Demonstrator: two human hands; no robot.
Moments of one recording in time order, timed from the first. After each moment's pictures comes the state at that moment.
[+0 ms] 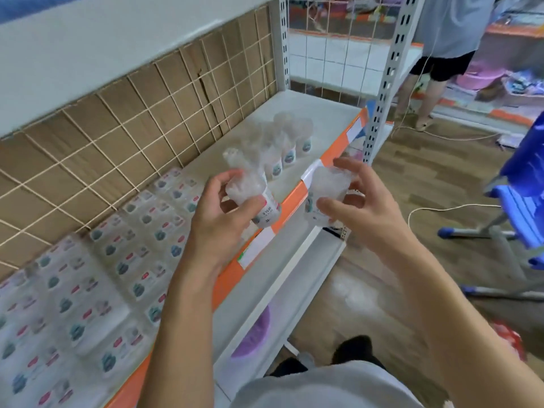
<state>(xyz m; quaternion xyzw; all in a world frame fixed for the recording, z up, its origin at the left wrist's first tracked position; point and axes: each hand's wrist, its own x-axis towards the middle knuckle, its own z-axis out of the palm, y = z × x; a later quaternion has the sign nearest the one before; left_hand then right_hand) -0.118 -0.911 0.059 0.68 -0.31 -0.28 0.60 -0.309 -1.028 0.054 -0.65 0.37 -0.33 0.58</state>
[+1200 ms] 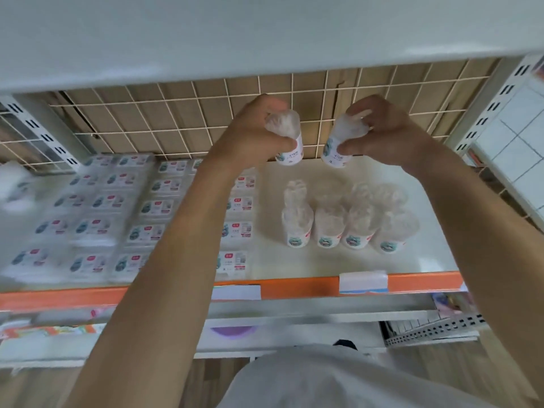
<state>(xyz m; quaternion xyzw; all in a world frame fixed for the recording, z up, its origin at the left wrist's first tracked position) 0.008 -1.049 0.098 0.85 -0.17 -0.02 0.51 -0.024 -1.288 0.091 -0.88 0.06 -0.04 0.48</state>
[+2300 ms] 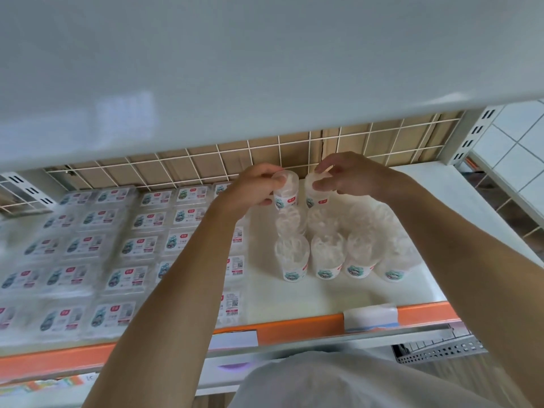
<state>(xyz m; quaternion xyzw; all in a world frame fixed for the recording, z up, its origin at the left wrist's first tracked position) 0.066 -1.070 0.015 0.83 -0.08 -0.20 0.52 0.022 -1.289 0.034 -0.89 0.06 0.10 0.43</state>
